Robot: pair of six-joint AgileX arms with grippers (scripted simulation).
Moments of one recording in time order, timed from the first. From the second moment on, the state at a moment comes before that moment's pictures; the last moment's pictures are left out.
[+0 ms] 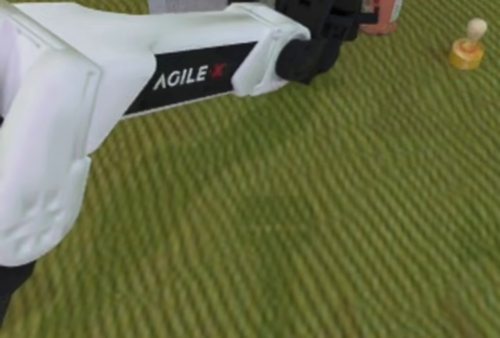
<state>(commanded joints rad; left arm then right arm) -0.68 2.28 1.77 -0.03 -0.61 -0.33 0.00 0.00 0.00 0.00 0.00 0.00</state>
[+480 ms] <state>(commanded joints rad) -0.68 2.28 1.77 -0.03 -0.61 -0.33 0.00 0.00 0.00 0.00 0.00 0.00</state>
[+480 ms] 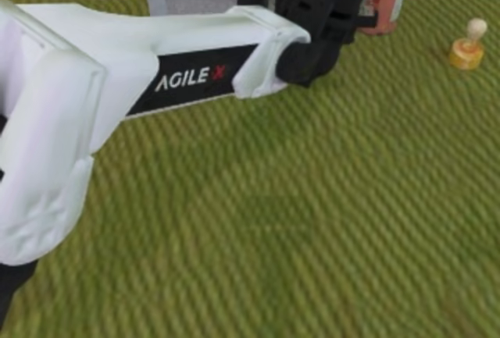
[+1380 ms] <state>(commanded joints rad) -0.74 2.26 1.73 -0.05 -0.61 -0.33 0.00 0.00 0.00 0.00 0.00 0.00</state>
